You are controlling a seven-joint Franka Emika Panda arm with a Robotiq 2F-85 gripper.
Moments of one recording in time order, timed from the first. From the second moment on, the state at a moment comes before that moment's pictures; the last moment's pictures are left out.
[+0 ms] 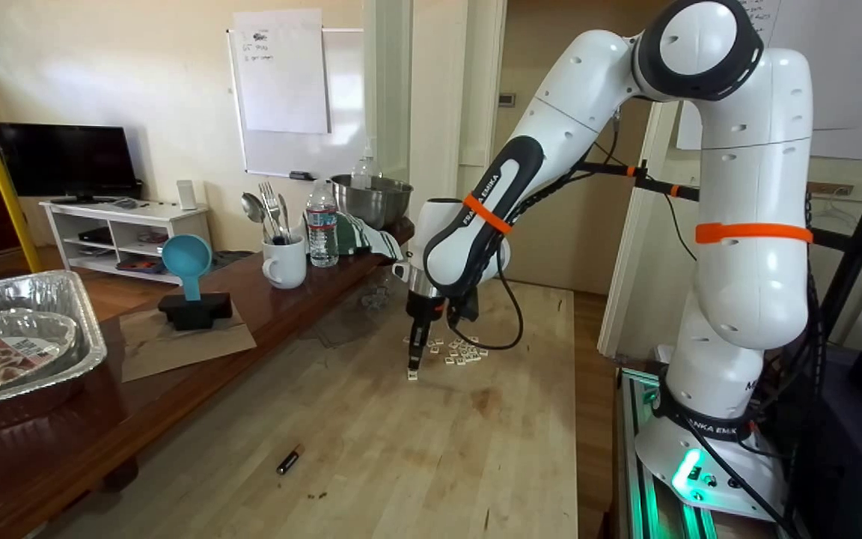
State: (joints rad) arm -0.12 0.20 0.14 -2.48 0.19 2.80 -0.48
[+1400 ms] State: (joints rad) arm -0.12 0.10 0.00 -2.60 0.00 2.77 -0.70
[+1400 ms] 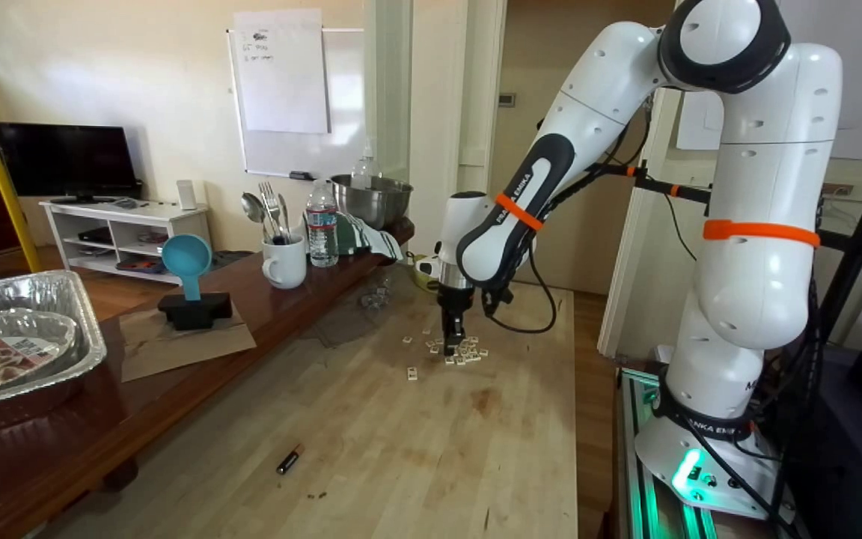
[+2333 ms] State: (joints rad) arm -0.12 0.14 0.01 -2.61 0.02 2.87 -0.74
